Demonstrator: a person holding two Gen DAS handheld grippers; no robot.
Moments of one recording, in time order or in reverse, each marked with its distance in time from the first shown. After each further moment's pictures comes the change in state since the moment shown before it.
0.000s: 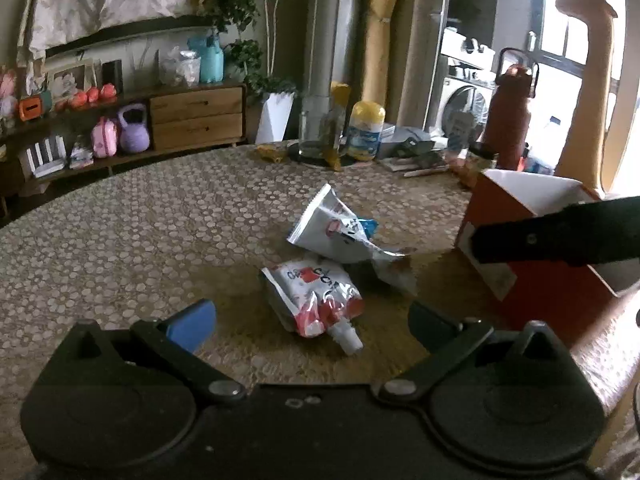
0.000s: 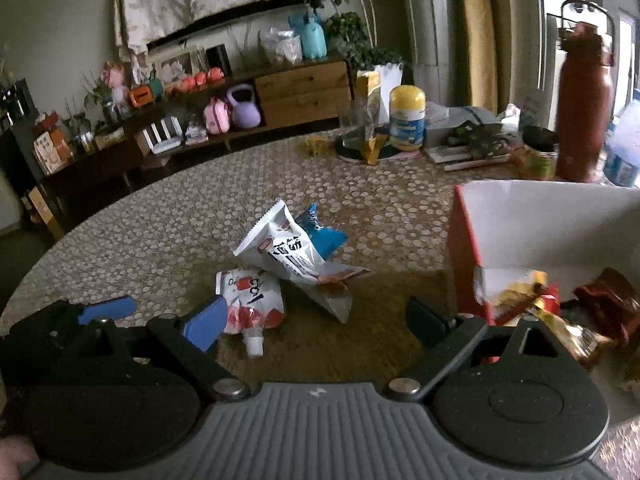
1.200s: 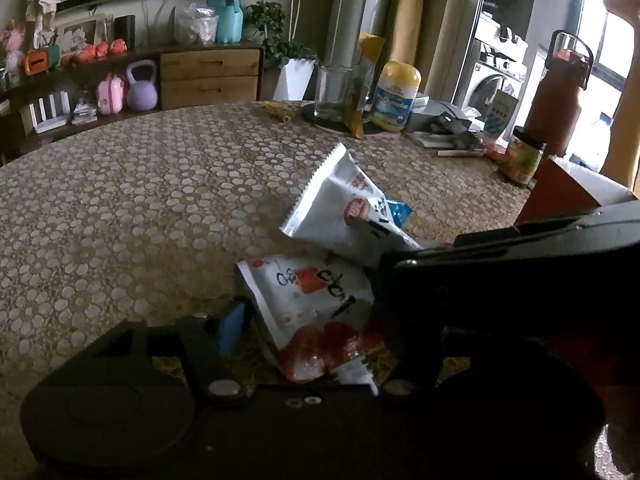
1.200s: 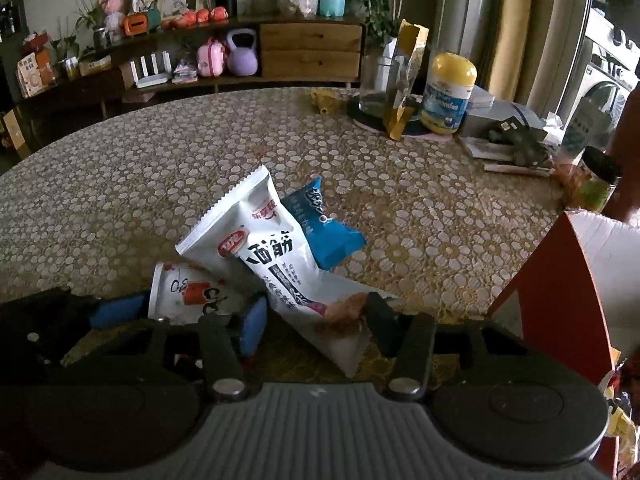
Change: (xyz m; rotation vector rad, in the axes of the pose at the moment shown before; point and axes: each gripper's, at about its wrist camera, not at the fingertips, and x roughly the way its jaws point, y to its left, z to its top) left arm 0.073 0.003 0.003 -0.090 0.077 0.018; right arm 0.111 0.025 0.015 -0.177 0.105 -0.101
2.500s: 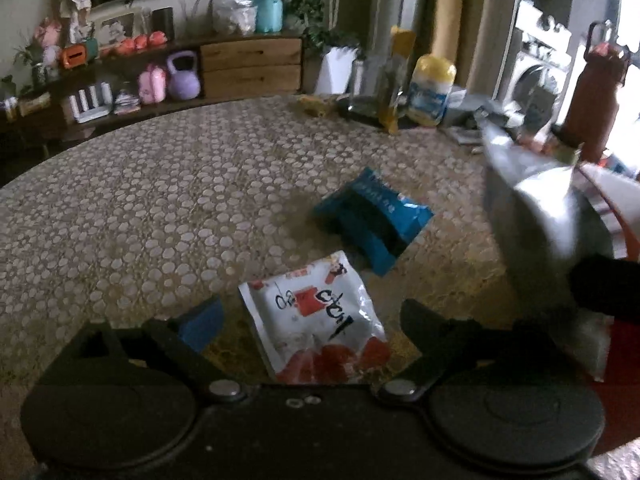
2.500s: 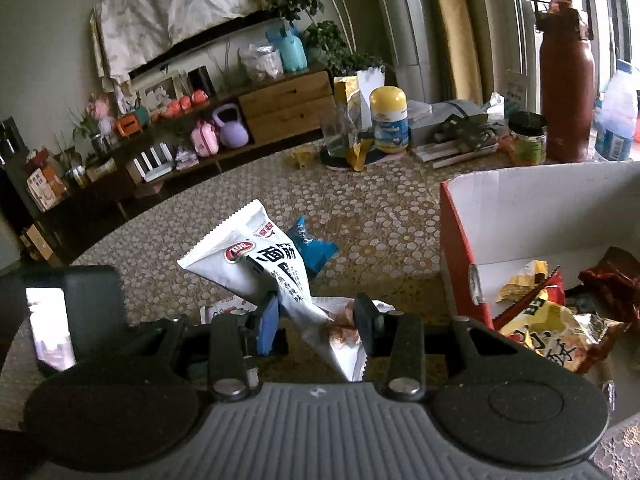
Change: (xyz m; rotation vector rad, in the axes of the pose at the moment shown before) left arm -0.005 -0.021 0.012 -0.023 0.057 0.170; right arm -0.104 -0.048 -0.034 0.294 -0.147 0.108
